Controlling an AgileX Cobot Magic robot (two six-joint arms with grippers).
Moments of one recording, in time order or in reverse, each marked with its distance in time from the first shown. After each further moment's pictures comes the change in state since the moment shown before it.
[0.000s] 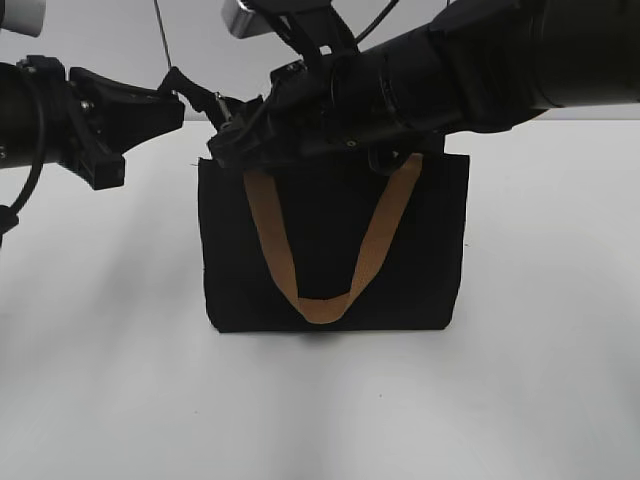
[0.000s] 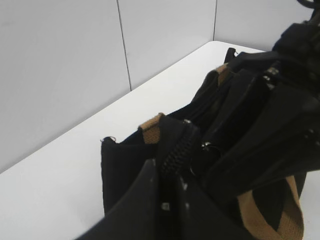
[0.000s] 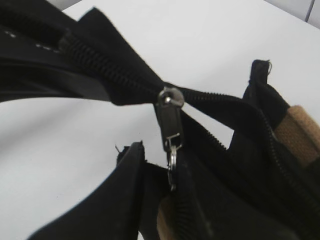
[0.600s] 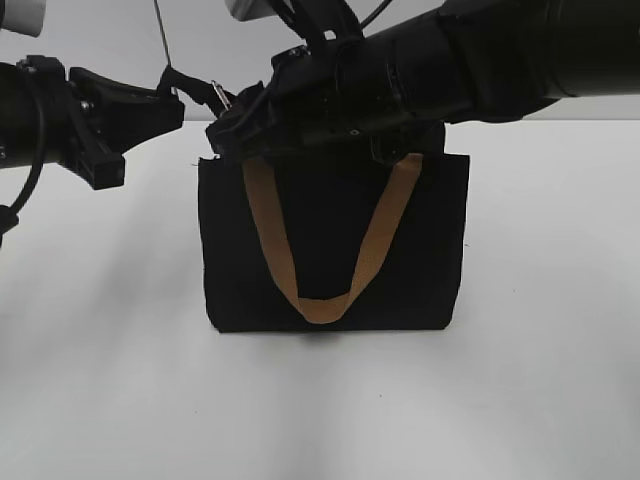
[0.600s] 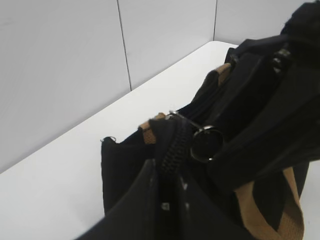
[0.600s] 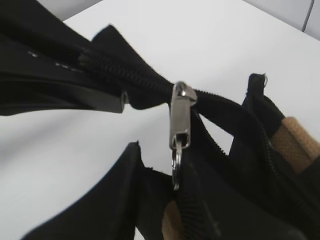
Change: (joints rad) left arm 0.000 0.000 0.000 0.000 0.000 0.000; right arm 0.000 -0.021 0.000 0.000 0.000 0.008
